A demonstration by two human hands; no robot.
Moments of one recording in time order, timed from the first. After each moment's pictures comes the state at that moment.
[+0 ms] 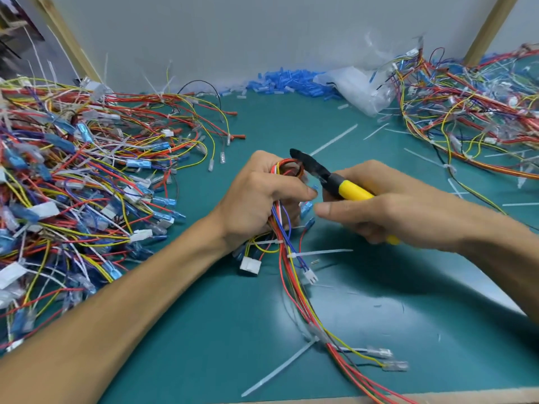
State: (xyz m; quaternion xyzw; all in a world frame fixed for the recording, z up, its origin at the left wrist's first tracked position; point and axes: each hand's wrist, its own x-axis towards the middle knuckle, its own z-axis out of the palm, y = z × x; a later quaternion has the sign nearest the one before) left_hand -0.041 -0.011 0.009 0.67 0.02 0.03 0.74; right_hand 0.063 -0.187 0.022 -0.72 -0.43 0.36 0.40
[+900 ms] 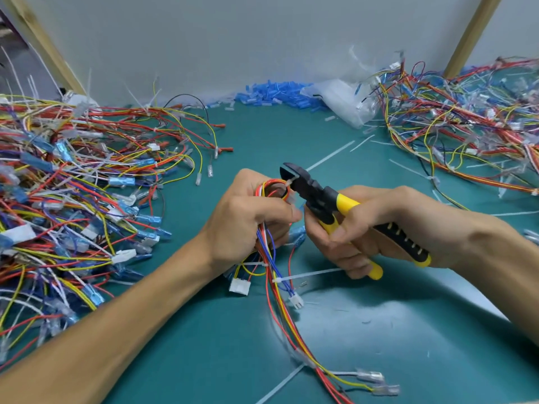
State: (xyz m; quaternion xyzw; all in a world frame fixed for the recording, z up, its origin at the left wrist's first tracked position) left_hand -0.042 -0.012 0.005 0.67 -0.01 0.04 0.74; right_hand 0.060 -0.175 0.044 -0.59 -0.29 0.62 0.42
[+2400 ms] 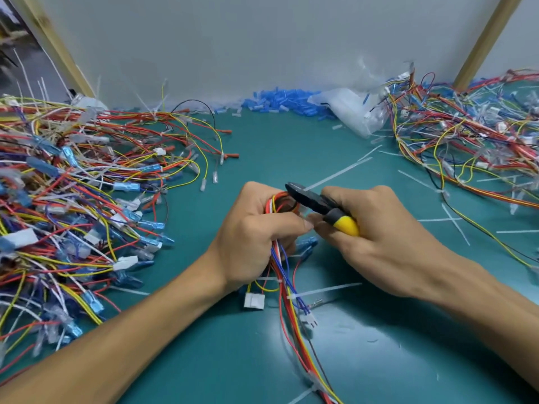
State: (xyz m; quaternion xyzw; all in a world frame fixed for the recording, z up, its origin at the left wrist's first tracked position) left_hand -0.042 -0.020 0.000 0.70 0.02 0.11 0.71; right_hand 0.057 -0.185 0.008 -0.80 -0.50 0.04 0.33
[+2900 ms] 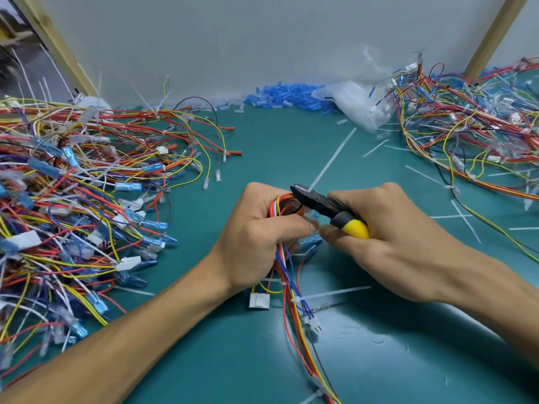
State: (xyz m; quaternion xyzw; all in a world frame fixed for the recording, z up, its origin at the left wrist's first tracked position) left_hand -0.043 -0.017 -0.005 0.72 -0.01 0.13 0.68; right_hand 0.058 -0.188 0.012 -0.79 -0.51 0.07 0.32
